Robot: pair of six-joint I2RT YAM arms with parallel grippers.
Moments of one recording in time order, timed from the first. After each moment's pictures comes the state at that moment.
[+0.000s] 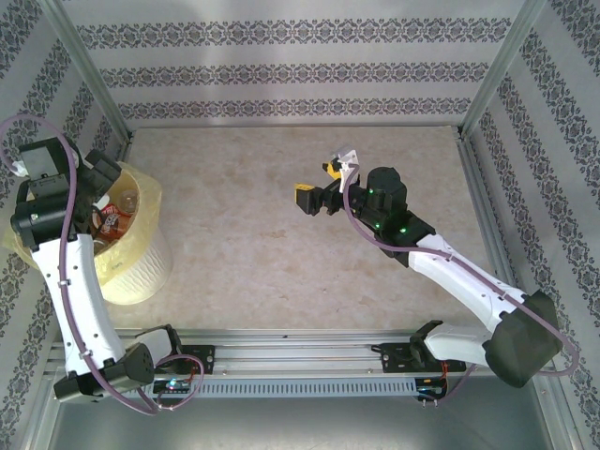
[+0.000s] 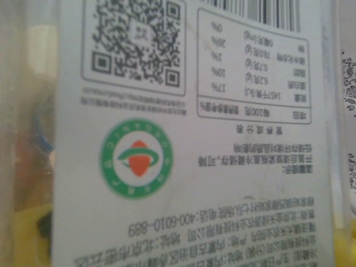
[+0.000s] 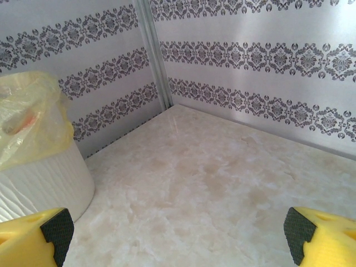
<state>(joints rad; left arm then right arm) 0.39 1.13 1.66 -1.19 -0.12 -0.57 0.58 1.22 0.92 0.17 -0.27 0.17</state>
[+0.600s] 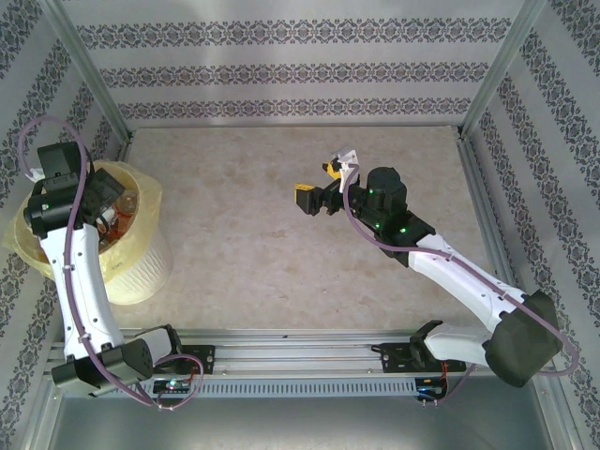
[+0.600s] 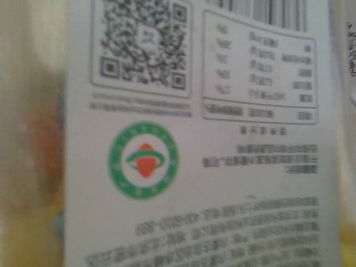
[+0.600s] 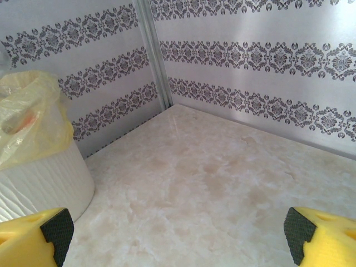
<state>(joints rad) 0.39 1.17 1.54 -1.21 -0.20 -0.50 0.58 1.22 0.92 0.17 -0.27 0.17</state>
